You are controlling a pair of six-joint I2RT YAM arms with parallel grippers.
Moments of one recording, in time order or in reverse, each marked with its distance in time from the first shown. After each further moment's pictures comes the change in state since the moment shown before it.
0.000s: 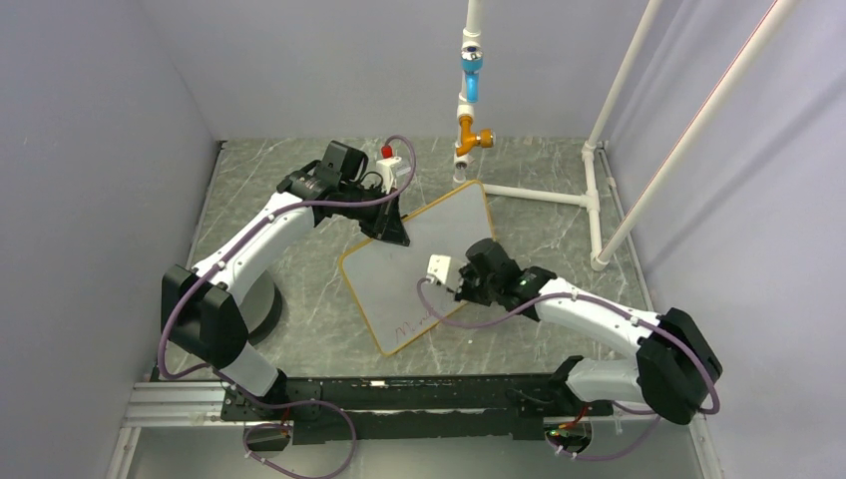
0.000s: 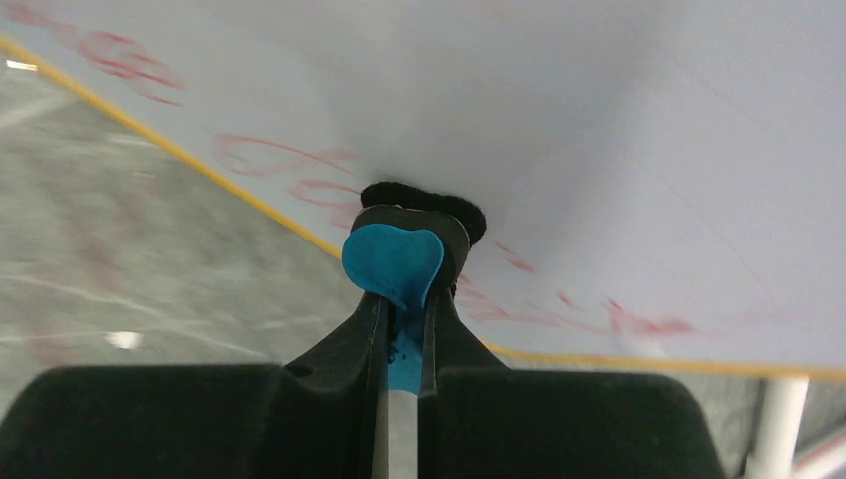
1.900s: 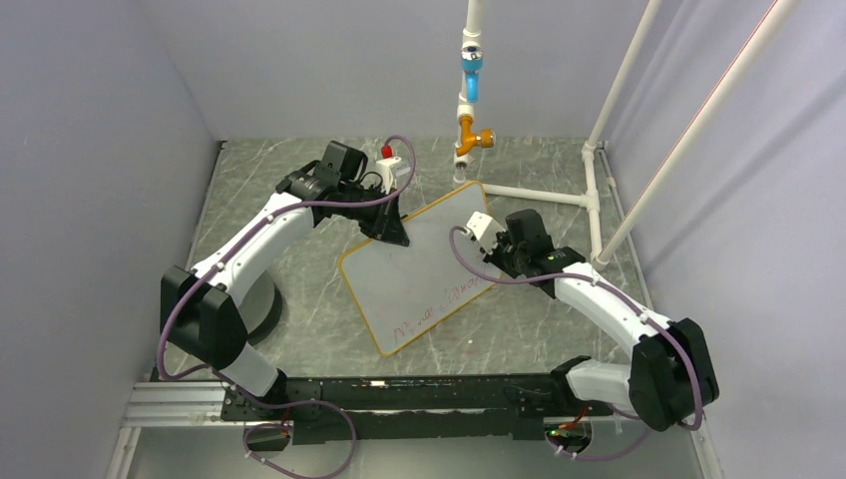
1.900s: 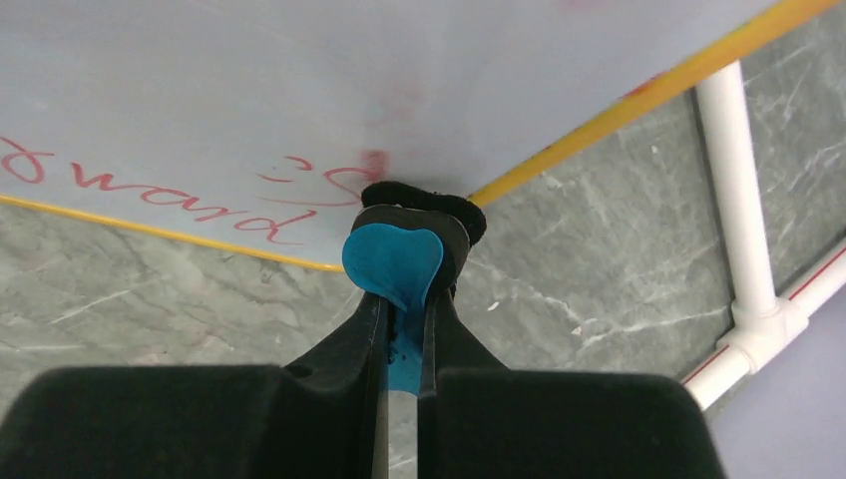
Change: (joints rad) left arm 0.000 -0.006 0.000 -0.005 0.000 0.000; right arm -0.348 -0.015 0.061 -0.006 -0.005 0.020
